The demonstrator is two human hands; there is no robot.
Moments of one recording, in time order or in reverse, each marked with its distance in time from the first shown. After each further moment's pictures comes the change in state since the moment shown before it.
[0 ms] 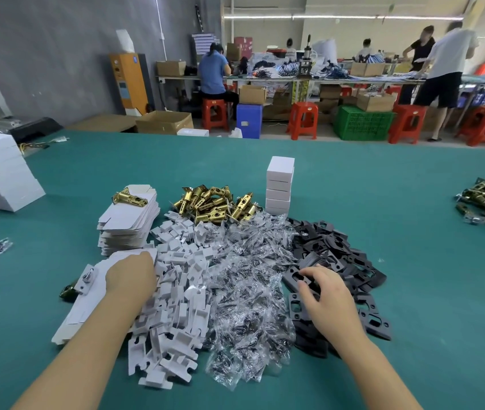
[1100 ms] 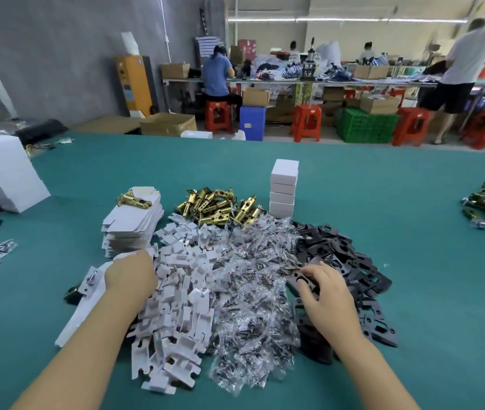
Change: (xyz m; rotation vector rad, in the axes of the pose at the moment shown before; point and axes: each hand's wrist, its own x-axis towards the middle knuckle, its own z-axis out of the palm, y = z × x) left_hand 0.000 -0.003 -0.022 -0.051 -0.127 -0.030; right_hand 0.011 -0.004 0.009 -0.005 0.016 0.007
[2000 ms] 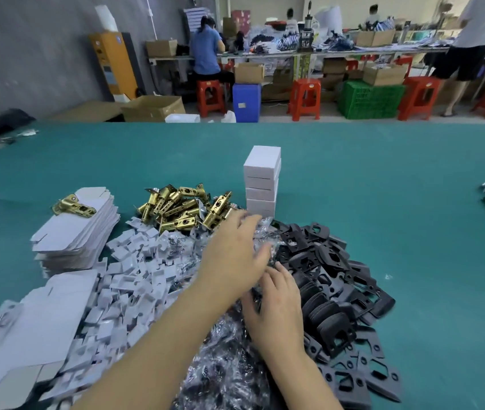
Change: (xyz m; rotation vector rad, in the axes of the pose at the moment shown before) left_hand -0.027 0.241 -0.043 -0.639 0.241 0.606; right_hand 0.049 0.008 0.062 0.013 0.009 -0.041
